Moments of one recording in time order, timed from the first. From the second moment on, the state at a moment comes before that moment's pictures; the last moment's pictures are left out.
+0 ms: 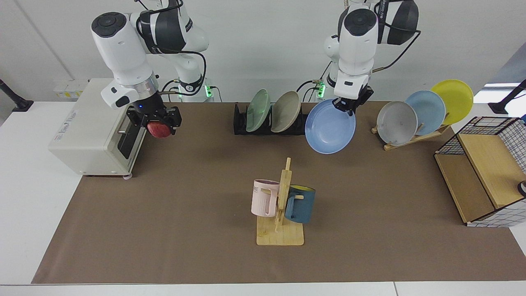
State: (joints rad) left arm 0.24 -0.07 -0.60 -1.82 0.09 1.65 -0.67; right arm 0.20 0.00 -0.12 -1.77 0.01 1.80 0.13
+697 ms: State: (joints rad) left arm 0.18 0.08 -0.60 -2.05 -0.22 2.24 -0.79; right arm 0.21 0.00 -0.10 -1.78 0.01 1.80 0.13
